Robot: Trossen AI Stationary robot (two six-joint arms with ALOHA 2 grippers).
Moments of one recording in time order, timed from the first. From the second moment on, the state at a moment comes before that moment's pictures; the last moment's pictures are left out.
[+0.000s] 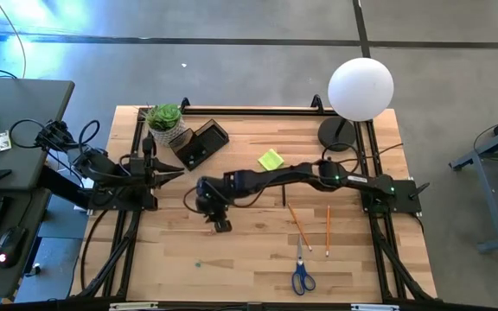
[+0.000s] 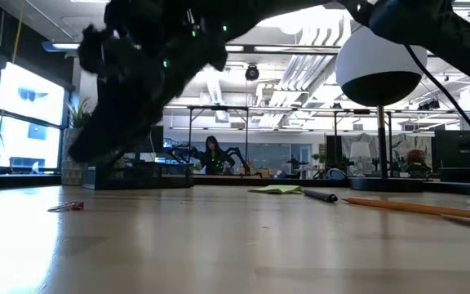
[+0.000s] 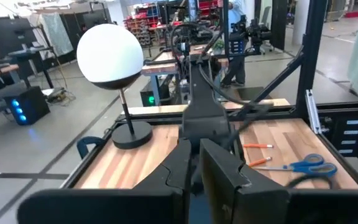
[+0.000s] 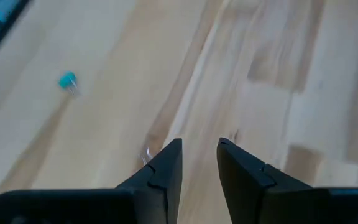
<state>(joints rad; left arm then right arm) -0.47 0.58 0.72 -0.26 -0.72 0.04 0.06 2.55 2.24 -0.59 -0.35 -0.15</state>
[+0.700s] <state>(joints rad) -0.47 0.58 0.72 -0.35 -0.62 -0.11 0.13 2.56 2.21 -0.60 -0.34 -0.35</state>
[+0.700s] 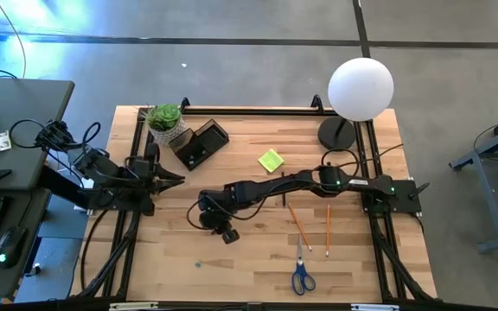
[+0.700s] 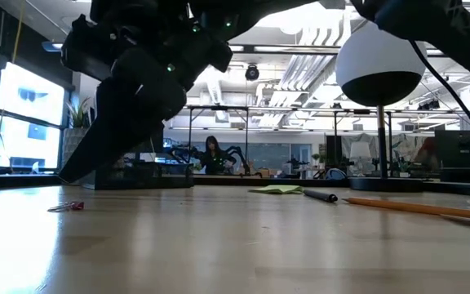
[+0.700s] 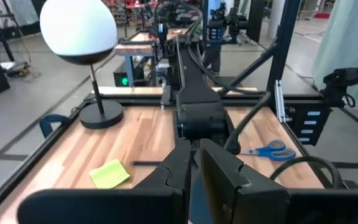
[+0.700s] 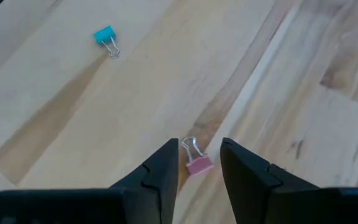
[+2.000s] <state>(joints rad) -0.46 0.59 0.72 -0.40 -0.62 -0.14 0.13 2.60 2.21 -0.67 -0.32 -0.44</state>
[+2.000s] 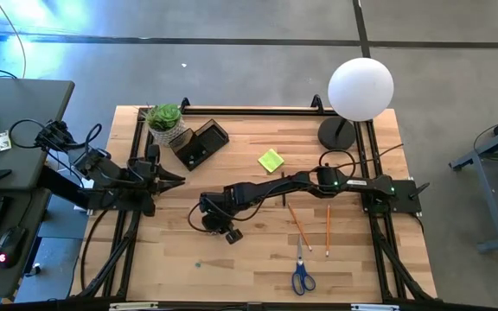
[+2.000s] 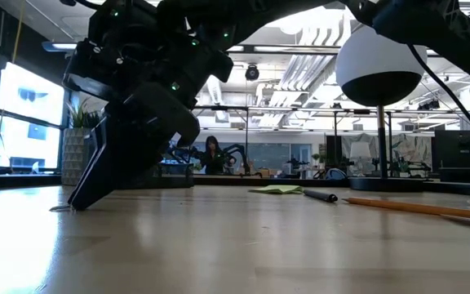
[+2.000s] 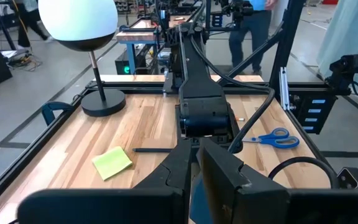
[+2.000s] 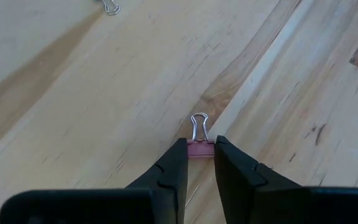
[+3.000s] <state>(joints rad) -0.47 0.59 0.72 -0.41 -0.62 -0.11 -0.15 2.52 2.22 -0.17 -0.08 -0.24</state>
